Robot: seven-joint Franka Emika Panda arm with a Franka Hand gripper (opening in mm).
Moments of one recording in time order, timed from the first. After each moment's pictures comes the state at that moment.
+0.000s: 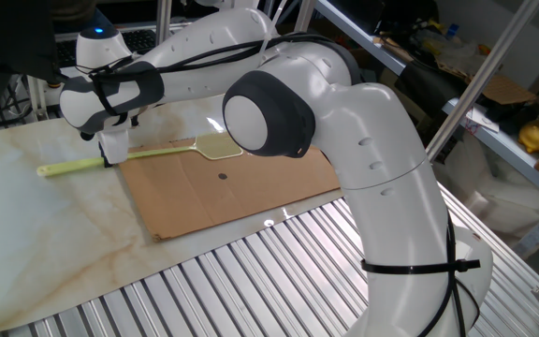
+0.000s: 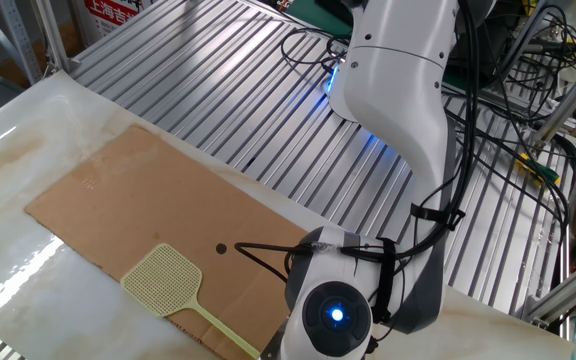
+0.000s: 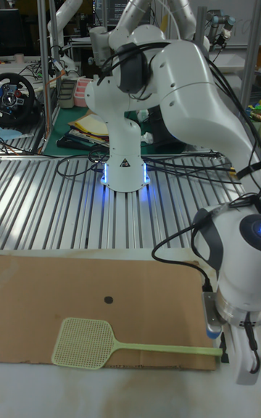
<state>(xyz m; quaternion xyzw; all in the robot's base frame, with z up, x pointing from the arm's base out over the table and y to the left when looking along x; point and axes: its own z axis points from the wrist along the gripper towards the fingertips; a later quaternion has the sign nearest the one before) 0.683 0.205 0.063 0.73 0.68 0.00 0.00</state>
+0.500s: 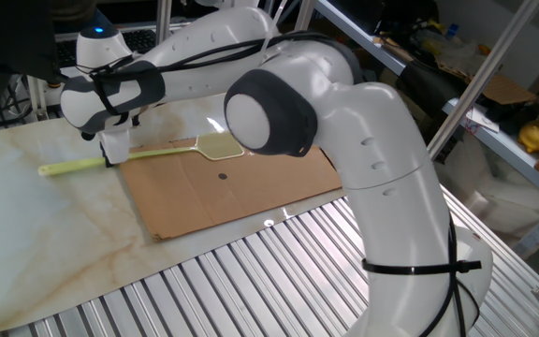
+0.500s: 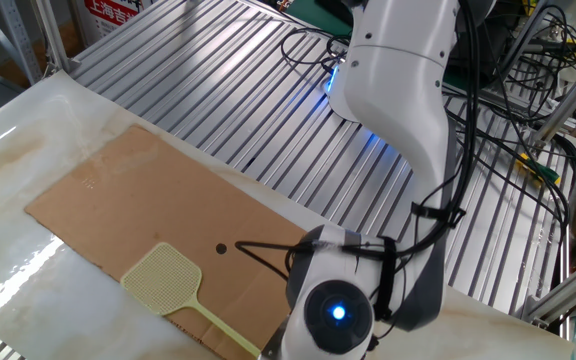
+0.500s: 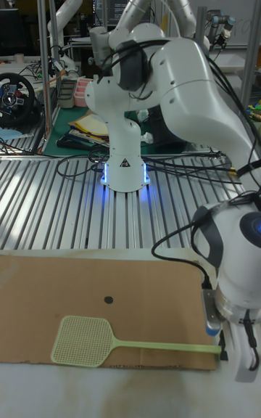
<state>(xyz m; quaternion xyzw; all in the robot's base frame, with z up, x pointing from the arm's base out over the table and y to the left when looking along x) 0.678 0.203 0.067 0.73 0.69 -0.01 0.00</state>
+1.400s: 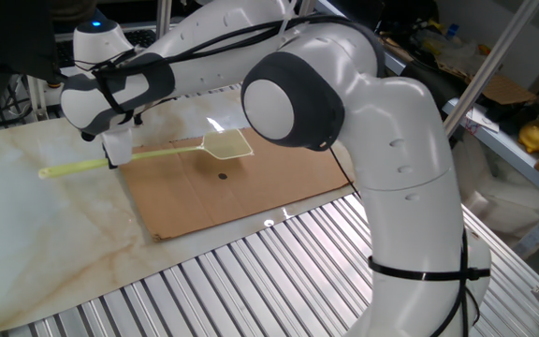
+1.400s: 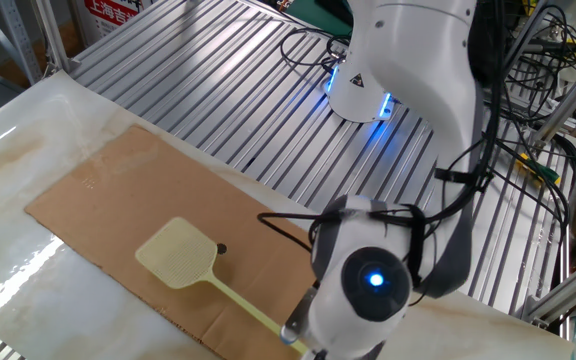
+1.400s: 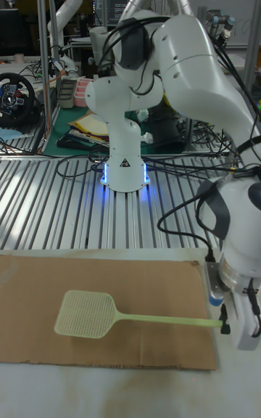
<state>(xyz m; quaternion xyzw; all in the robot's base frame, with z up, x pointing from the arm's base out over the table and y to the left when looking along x) 0.646 0.208 0.097 0.73 0.69 -0.03 0.01</state>
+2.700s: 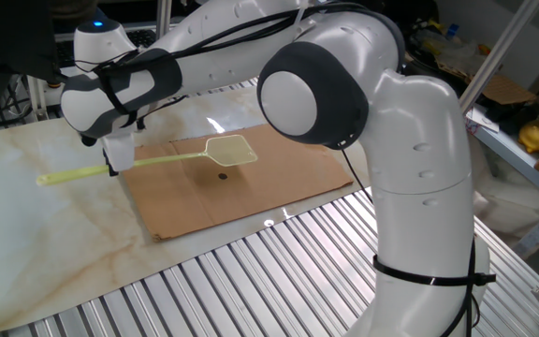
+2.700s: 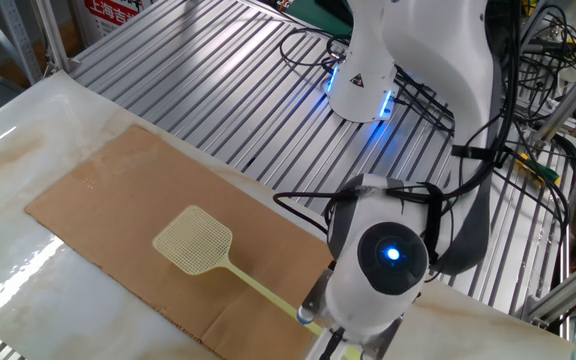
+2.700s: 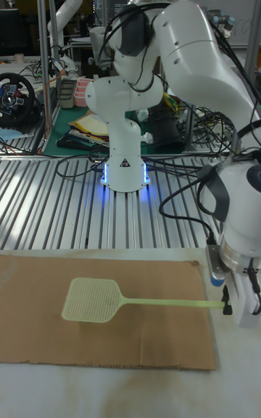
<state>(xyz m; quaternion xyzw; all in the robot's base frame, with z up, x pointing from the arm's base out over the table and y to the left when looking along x) 0.610 0.219 0.114 0.72 0.69 -0.03 -0.01</state>
